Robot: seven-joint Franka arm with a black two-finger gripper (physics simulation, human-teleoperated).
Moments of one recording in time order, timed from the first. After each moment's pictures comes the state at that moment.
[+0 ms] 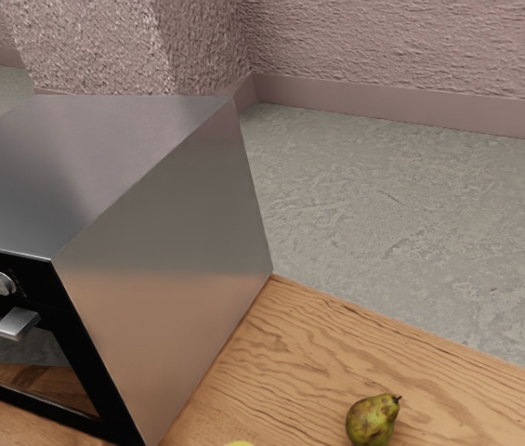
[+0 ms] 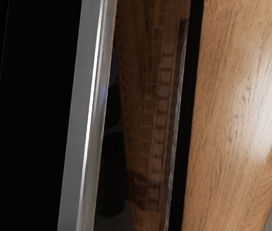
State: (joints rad) arm 0.27 -1.08 0.39 -2.39 0.17 1.82 1.79
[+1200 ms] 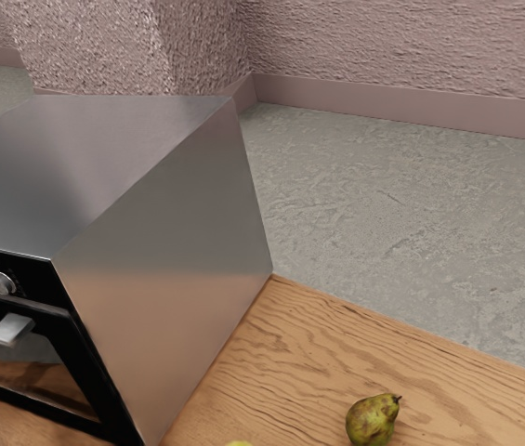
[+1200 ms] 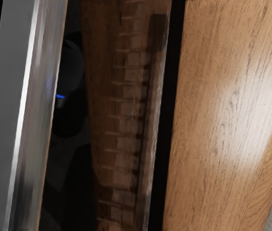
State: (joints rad) arm 0.27 -1.07 0.44 -2.49 0.18 1.87 1.80
